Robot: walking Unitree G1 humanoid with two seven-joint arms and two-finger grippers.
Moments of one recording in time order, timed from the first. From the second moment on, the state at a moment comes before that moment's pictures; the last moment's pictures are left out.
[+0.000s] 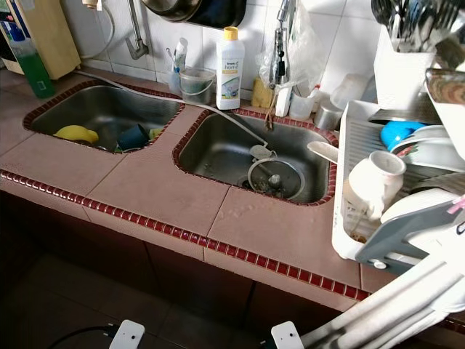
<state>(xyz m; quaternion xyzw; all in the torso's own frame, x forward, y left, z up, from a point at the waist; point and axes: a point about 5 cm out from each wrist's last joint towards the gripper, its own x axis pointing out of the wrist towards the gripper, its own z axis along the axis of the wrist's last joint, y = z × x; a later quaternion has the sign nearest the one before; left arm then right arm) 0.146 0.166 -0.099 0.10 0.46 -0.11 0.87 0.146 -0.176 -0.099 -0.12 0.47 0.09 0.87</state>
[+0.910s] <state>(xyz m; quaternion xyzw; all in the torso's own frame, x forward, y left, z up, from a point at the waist) 0.155 0.160 -0.096 0.10 0.46 -0.12 0.88 0.148 -0.175 -0.098 -0.11 0.47 0.09 0.87</state>
